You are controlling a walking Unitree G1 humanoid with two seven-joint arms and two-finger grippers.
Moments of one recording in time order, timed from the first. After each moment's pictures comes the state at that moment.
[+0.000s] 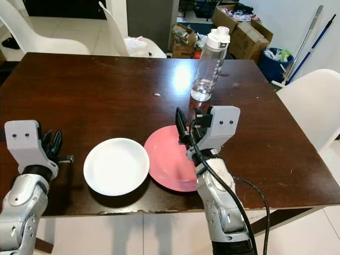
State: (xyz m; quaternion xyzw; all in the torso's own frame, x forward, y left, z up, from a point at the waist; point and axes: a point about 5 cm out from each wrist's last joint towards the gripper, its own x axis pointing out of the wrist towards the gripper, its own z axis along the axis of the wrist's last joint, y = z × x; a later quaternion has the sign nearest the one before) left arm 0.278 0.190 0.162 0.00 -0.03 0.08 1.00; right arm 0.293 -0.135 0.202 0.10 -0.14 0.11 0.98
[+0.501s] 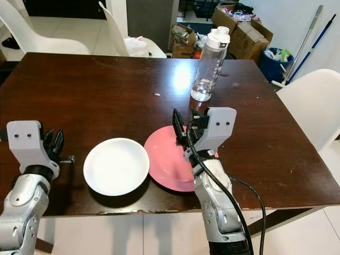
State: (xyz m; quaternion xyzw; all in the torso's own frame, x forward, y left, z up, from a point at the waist) left arm 0.279 0.188 0.162 0.00 -0.04 0.07 1.00; right arm 0.294 -0.132 0.198 0.10 -0.14 0.11 0.98
